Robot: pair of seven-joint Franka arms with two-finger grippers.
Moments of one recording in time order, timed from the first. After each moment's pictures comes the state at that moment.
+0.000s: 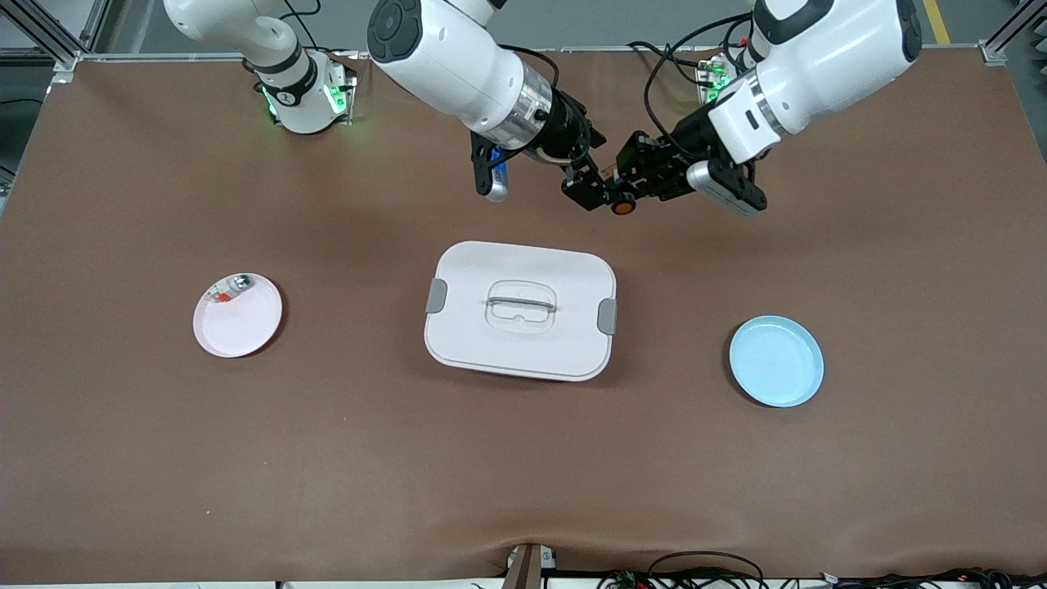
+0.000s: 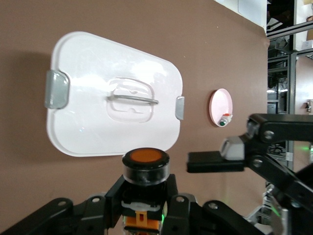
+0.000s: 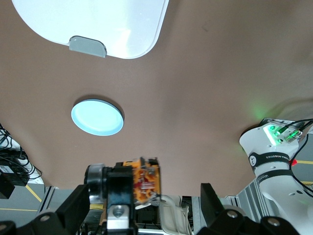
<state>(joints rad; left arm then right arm) 0.01 -0.17 -0.47 -2.09 -0.84 2.20 -0.01 0.78 0.38 0.04 -1.36 0.60 2.16 2.02</state>
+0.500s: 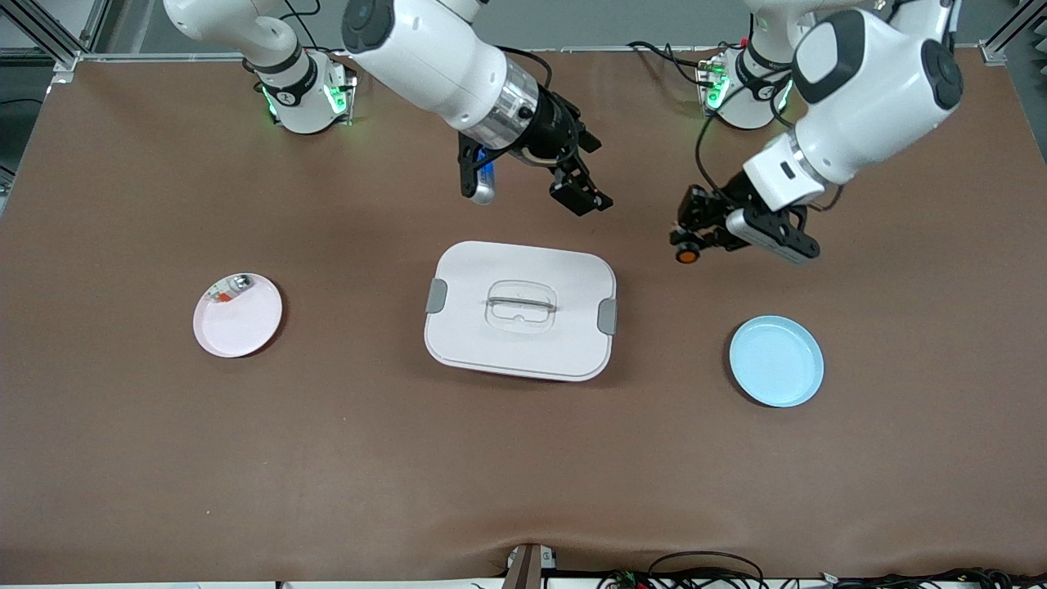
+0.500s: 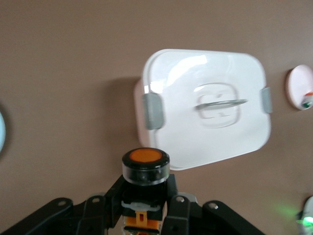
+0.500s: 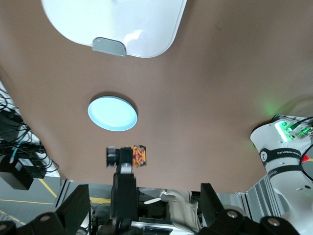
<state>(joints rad) 0.15 -0.08 -0.46 -2.10 -0.54 2.20 0.22 0.76 0.36 0.01 -1.32 0.59 2.13 2.01</state>
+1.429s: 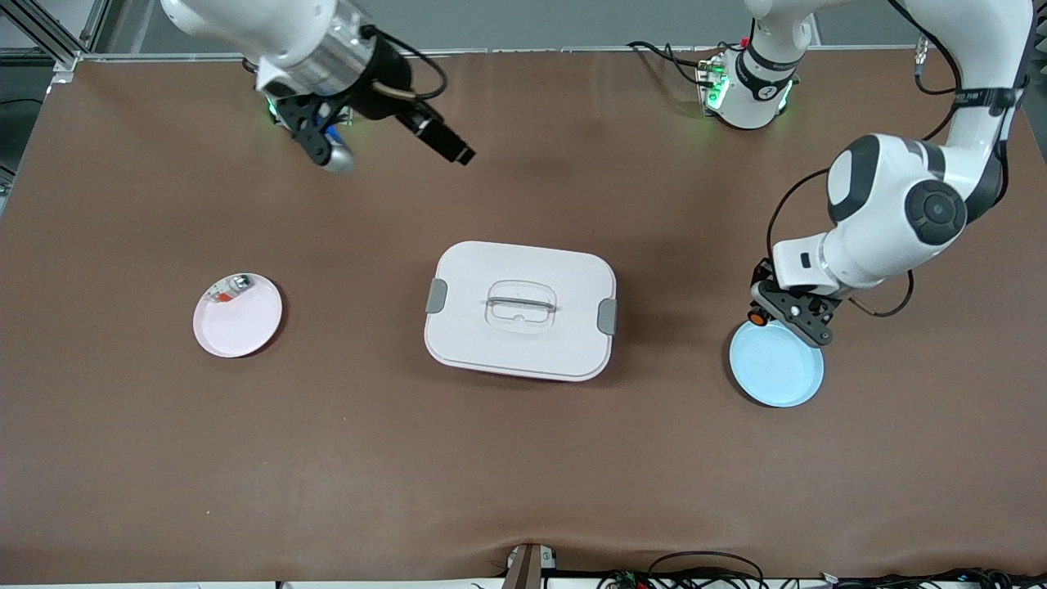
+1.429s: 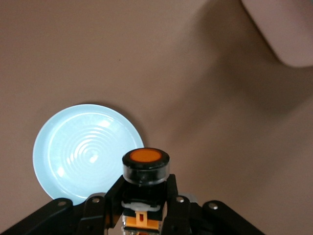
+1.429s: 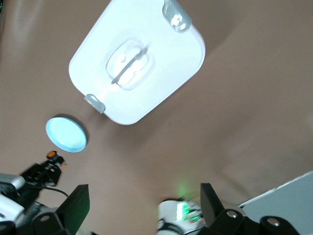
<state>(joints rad) 0.27 0.25 -0.46 -1.99 0.03 2.23 0.64 0.54 0.08 0.00 -1.46 0.44 1.67 1.35</state>
